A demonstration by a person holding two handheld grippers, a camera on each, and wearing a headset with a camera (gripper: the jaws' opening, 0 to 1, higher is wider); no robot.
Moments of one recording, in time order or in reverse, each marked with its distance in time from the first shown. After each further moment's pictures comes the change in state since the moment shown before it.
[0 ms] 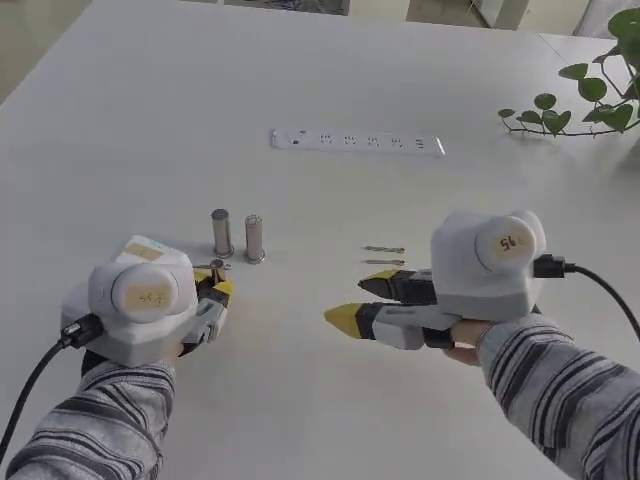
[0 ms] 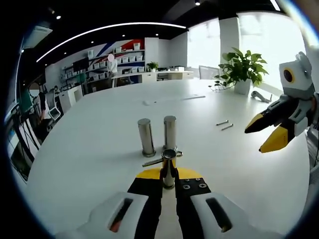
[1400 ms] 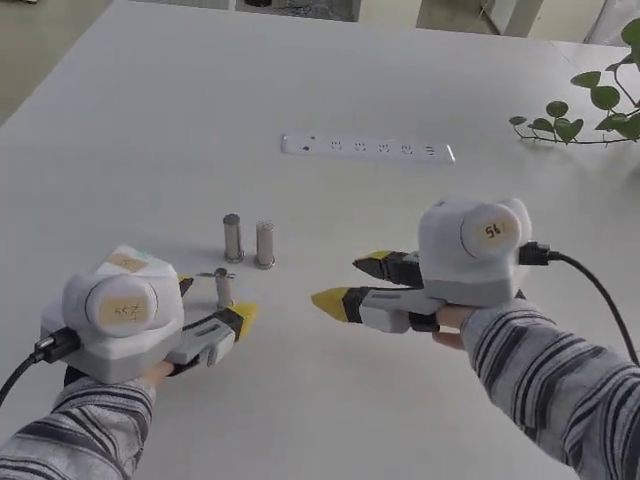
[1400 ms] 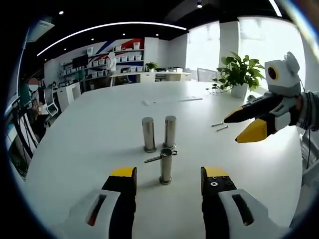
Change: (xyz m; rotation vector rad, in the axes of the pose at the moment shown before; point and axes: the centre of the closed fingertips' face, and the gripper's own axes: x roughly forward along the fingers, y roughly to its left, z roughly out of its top) left arm -0.022 0.003 0.000 -0.045 -0.011 -0.022; right arm 0.024 -0.002 0.037 -0.062 -0.067 -0.015
